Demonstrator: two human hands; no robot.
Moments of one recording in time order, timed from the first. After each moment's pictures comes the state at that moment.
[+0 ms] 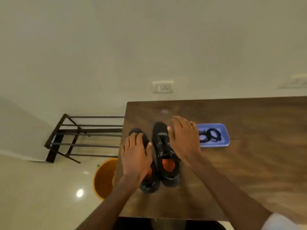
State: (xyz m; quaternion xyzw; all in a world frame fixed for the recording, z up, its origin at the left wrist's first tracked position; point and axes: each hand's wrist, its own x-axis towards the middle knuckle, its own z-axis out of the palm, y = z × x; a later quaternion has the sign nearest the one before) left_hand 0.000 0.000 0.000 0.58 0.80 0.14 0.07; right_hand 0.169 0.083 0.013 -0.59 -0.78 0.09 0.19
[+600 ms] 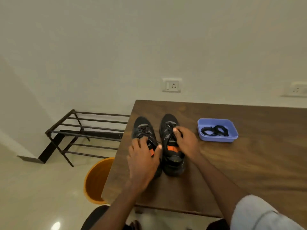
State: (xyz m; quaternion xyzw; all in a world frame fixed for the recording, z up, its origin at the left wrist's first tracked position) left_hand 0.017 -0.091 -0.126 0.53 0.81 0.25 0.06; right_hand 0.172 0.034 -0.134 -0.58 -0.72 0.26 0.29
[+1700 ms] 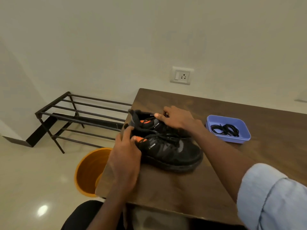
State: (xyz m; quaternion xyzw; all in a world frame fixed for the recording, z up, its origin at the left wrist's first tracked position) left_hand -0.032 -0.102 -0.152 0.42 0.83 0.37 0.00; right_hand 0.097 0.100 -0.093 -0.51 -0.85 0.14 -0.04
